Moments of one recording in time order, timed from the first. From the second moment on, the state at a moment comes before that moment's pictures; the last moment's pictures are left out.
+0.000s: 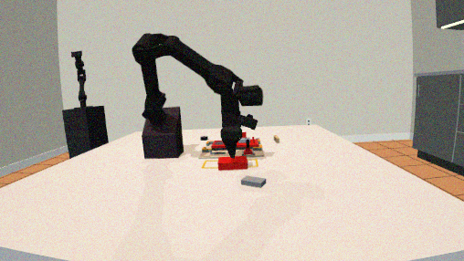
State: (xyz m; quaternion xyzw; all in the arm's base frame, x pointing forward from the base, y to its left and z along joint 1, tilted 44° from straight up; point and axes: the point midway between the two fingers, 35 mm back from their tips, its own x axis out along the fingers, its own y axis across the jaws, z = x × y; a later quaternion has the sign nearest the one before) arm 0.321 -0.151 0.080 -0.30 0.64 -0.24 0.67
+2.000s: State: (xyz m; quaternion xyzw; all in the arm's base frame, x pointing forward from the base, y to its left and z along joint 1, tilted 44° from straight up) arm 0.322 -0.174 0.058 -0.30 0.64 -0.24 0.67
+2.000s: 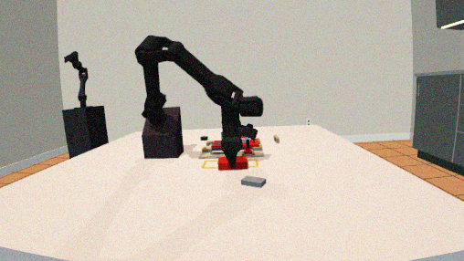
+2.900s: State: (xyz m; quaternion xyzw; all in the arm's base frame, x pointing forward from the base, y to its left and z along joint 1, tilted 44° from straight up) arm 0.321 -0.167 0.060 -0.30 0.64 -0.24 0.67
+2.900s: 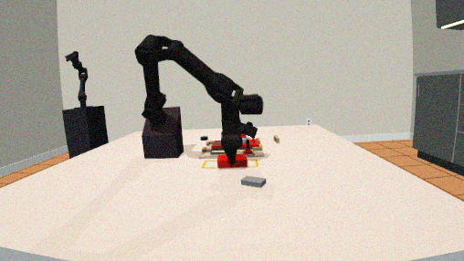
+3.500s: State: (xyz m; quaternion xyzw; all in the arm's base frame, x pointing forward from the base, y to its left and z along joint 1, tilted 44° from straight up) arm 0.318 -0.123 0.103 -0.30 0.64 -0.23 0.67
